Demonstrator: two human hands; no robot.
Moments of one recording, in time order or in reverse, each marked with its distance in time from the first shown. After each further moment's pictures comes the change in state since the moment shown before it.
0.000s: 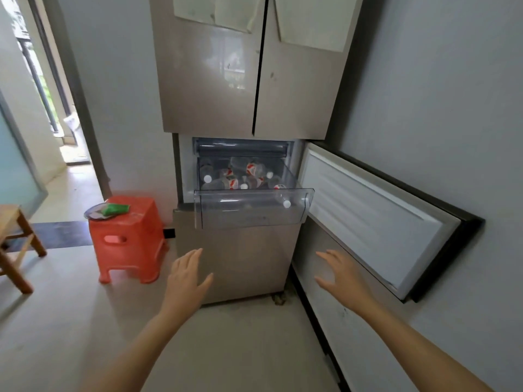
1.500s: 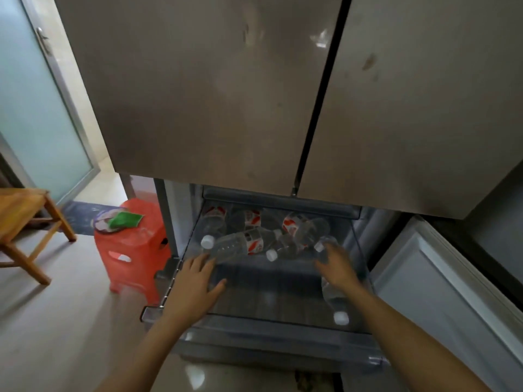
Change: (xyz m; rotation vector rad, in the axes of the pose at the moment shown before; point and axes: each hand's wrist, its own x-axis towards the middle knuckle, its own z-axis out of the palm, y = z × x) left_hand 0.403 -0.047 0.120 0.226 -0.017 -0.109; right_hand 0.563 0.037 0.088 0.144 -0.153 -0.013
